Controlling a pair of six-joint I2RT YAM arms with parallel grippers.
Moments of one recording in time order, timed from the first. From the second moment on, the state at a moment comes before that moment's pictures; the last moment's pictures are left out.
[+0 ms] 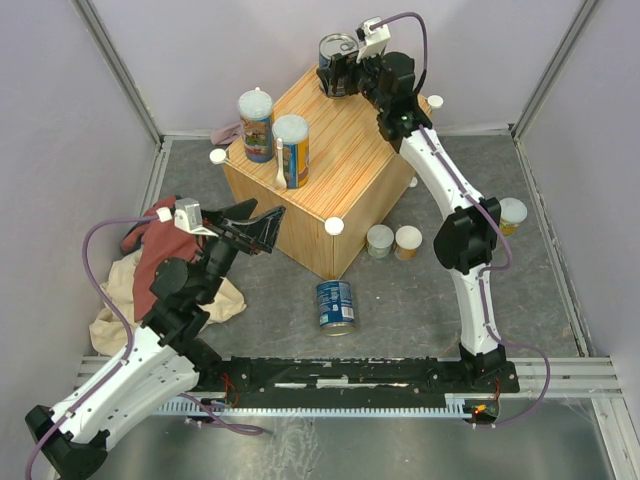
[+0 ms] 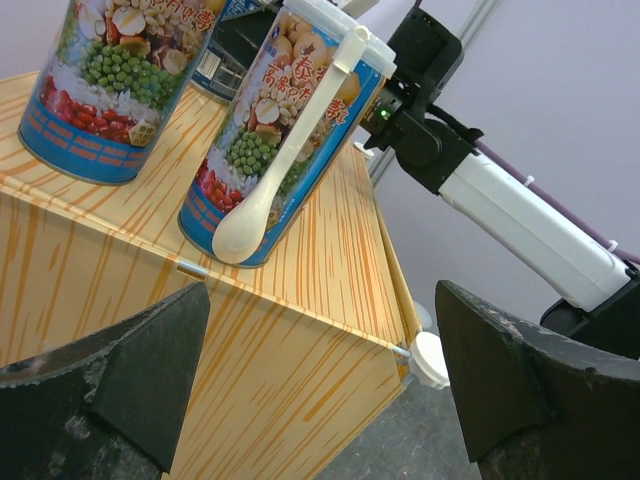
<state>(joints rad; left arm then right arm) -0.67 0.59 0.58 0.35 -0.18 -0.46 0.41 2.28 2.38 0.05 -0.16 0.08</state>
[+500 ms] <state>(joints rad) -0.67 0.61 0.58 0.33 -0.18 -0.48 0.41 2.25 2.38 -0.05 -0.16 0.07</state>
